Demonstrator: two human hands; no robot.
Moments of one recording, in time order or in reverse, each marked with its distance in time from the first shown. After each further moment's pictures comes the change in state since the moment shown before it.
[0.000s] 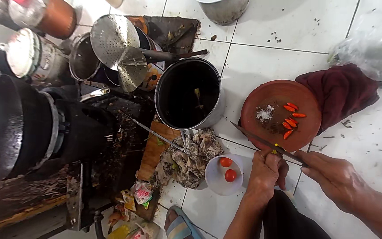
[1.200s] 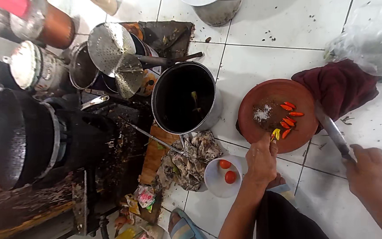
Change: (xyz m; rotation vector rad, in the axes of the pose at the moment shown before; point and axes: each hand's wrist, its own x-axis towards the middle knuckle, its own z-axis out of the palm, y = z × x) left_hand 0.022 0.014 0.002 1.107 0.085 0.198; right_hand -0.079 0.083 0.003 -0.328 0.192 0.617
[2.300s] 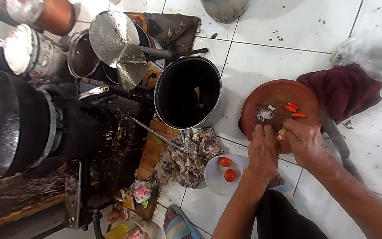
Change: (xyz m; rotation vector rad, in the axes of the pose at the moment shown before) left_hand 0.012 -0.007 0.003 0.319 0.182 0.213; right_hand 0.078 -0.167 0.011 0.381 -0.094 -0.407
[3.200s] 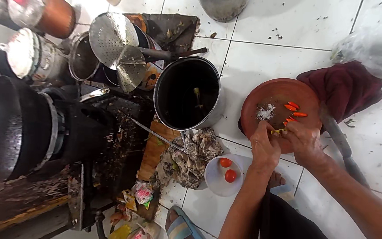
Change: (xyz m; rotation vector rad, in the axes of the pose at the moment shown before) left_hand 0.005 0.010 -0.012 -0.479 -0.062 -0.253; right_hand -0.010 0.035 0.018 0.076 0.124 -0.121
